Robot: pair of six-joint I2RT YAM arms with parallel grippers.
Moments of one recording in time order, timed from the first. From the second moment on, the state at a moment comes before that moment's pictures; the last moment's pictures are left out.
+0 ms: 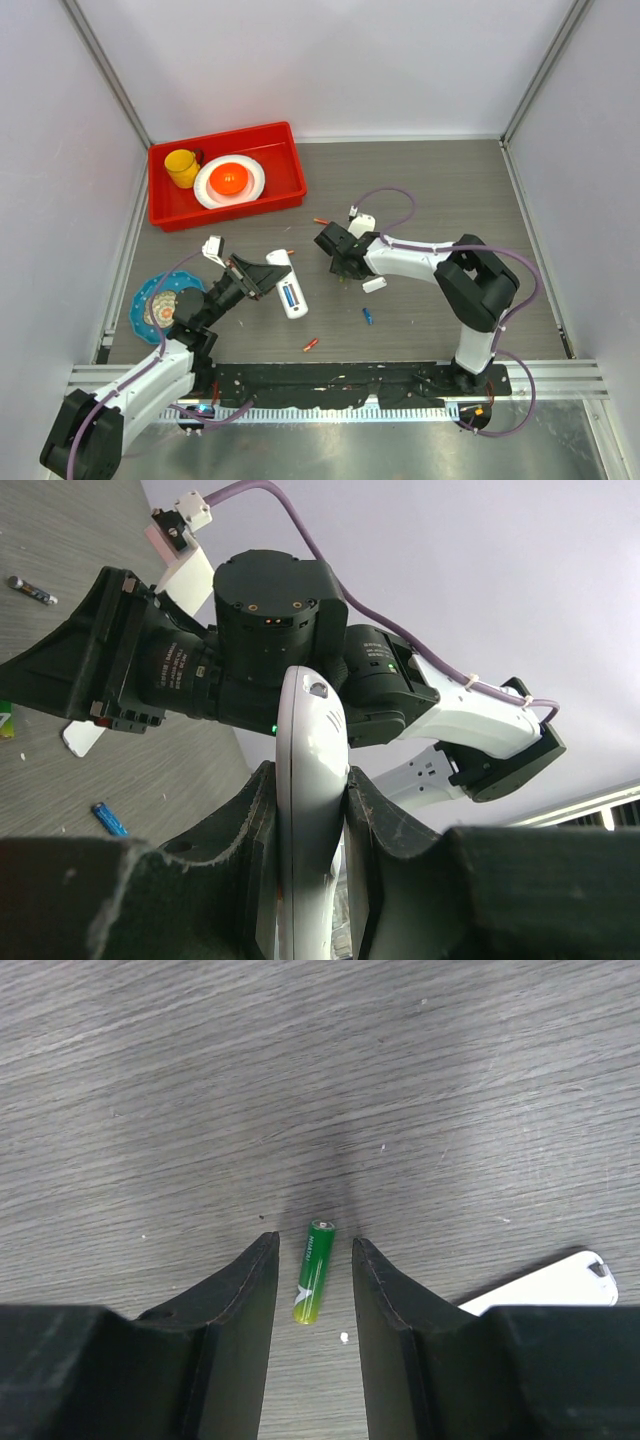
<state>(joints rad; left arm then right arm) -0.45 0.72 0.05 0.91 0.41 -1.38 0.86 1.81 1.12 -0.47 0.45 1.03</state>
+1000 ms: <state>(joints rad) -0.45 0.75 0.05 0.90 0.40 -1.38 0.86 1.55 0.94 -0.35 0.47 0.87</state>
